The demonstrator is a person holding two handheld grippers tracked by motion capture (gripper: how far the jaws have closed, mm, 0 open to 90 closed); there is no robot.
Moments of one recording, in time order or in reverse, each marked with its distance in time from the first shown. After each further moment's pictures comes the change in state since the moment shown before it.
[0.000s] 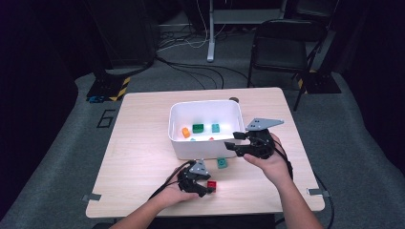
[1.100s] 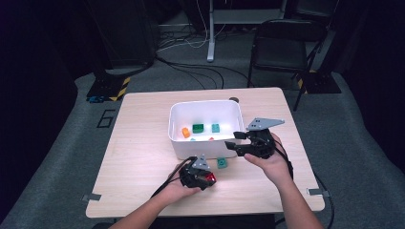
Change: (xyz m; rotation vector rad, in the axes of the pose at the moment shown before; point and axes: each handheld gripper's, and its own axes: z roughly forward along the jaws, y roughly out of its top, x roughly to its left) left arm 0.009 0.009 -0.001 0.020 0.054 -0.034; right arm -0.001 0.000 -0.001 -0.005 -0.003 0.003
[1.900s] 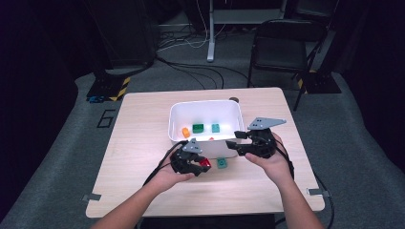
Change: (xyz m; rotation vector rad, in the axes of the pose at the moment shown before) left arm 0.014 0.037 -0.060 -0.048 0.036 -0.025; right arm -0.002 0.000 -0.002 -0.008 -0.001 0.003
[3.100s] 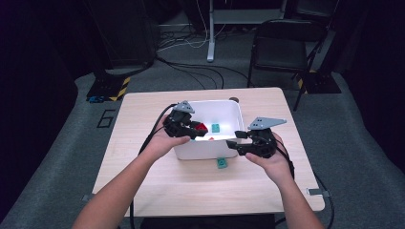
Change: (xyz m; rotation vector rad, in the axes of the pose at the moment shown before) left arm 0.059 0.073 -0.050 -0.090 0.070 -0.061; right arm 0.000 0.000 -0.001 0.000 -0.004 0.000
